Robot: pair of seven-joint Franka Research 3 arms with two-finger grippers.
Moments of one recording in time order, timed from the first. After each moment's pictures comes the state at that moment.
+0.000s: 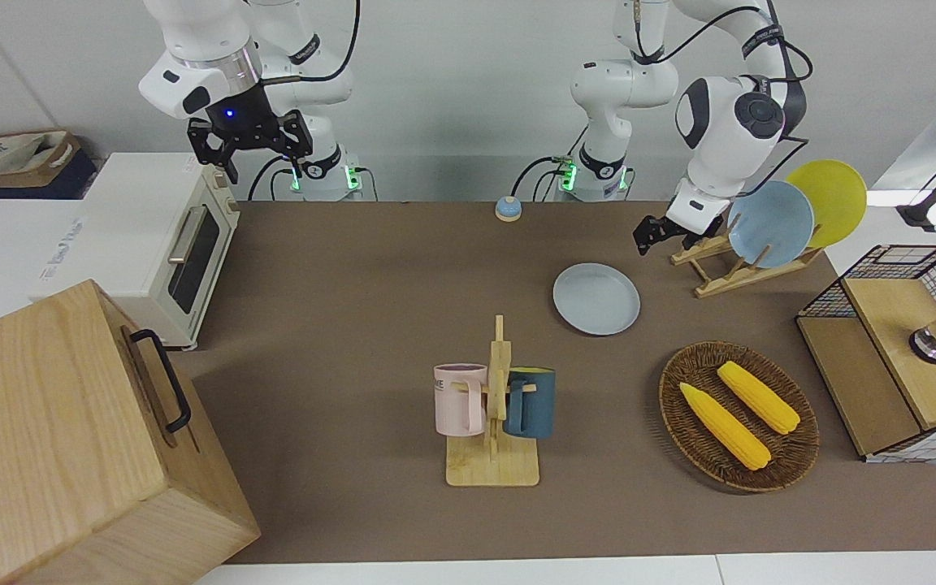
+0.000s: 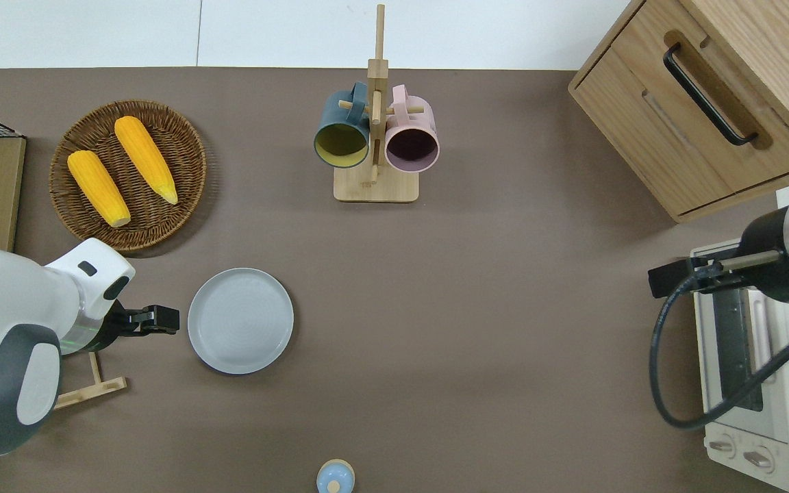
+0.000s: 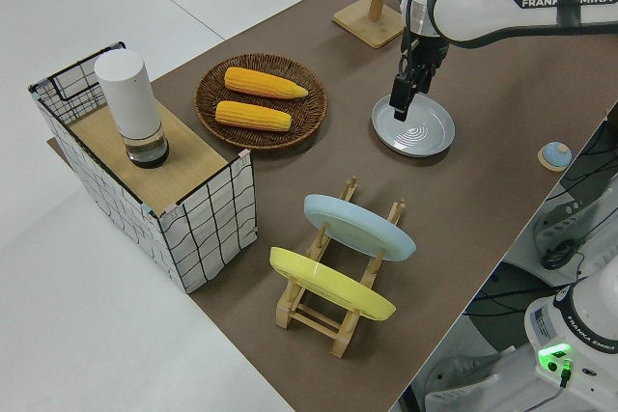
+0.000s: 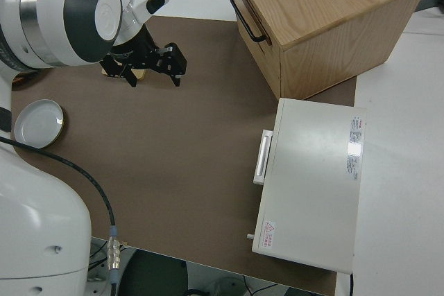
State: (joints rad) left arm -0.02 -0.15 -0.03 -2.21 -0.03 1.94 -0.14; right arm 0.02 -0.01 0.12 -1.48 0.00 1.39 0.03
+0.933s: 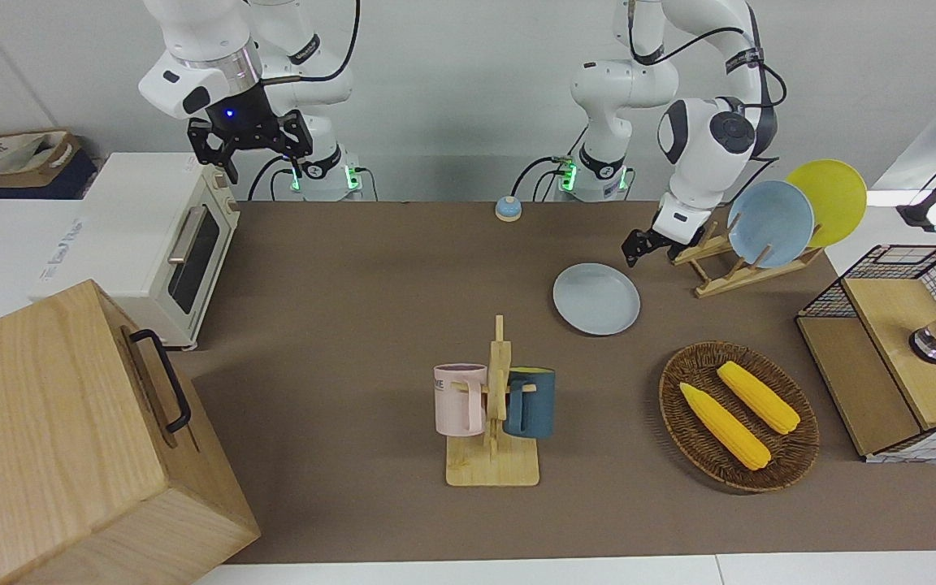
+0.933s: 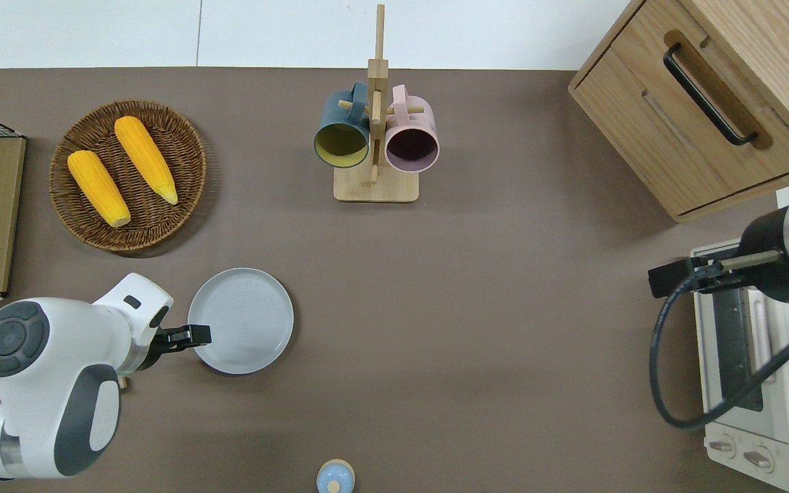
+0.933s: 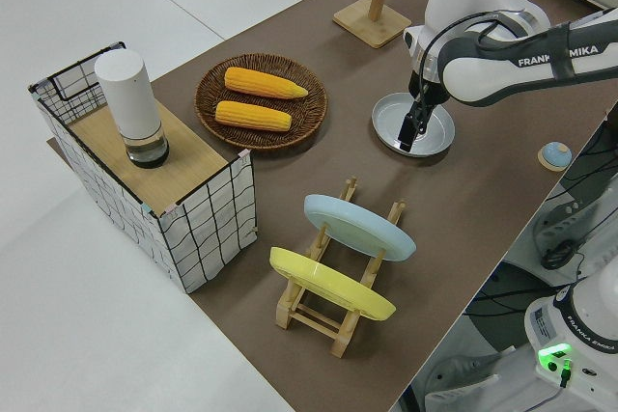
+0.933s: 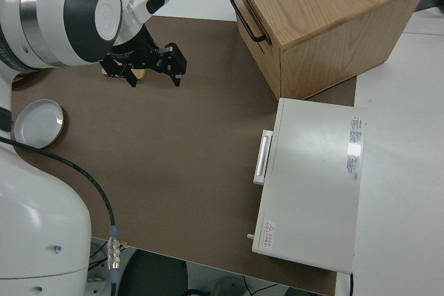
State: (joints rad) left arm -0.05 -0.17 -0.05 -2.46 -0.04 2.24 -0.23; right arm 0.02 -0.01 0.12 -1.48 0.00 1.39 0.03
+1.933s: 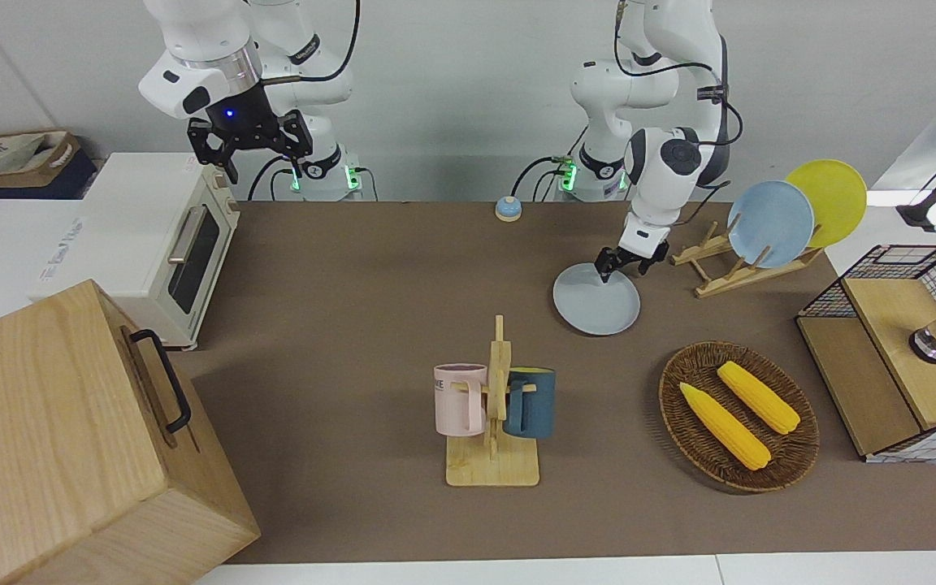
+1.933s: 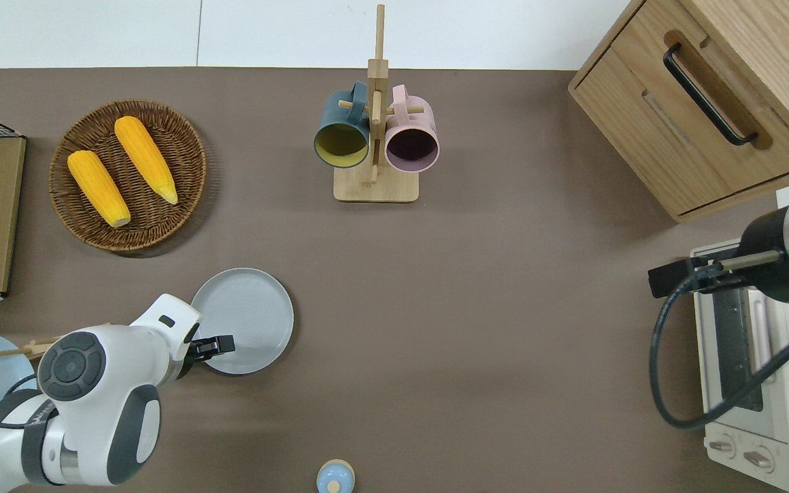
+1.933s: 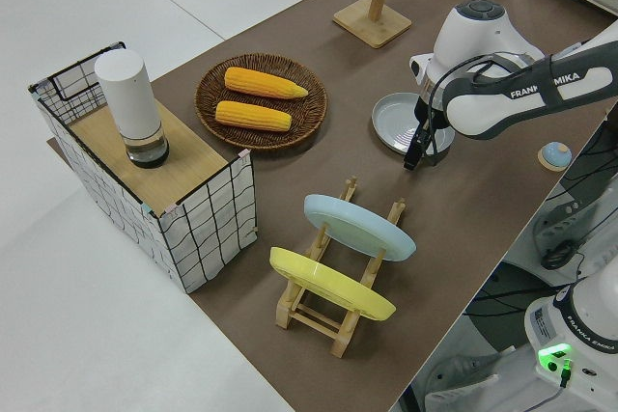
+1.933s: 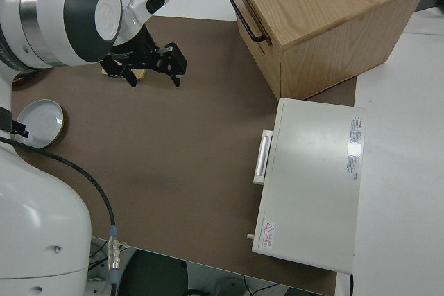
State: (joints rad) left arm -0.06 -0.12 -0.08 -2.59 -0.04 2.46 -0.30; right arm 0.02 -0.01 0.12 -1.48 0.00 1.39 0.03
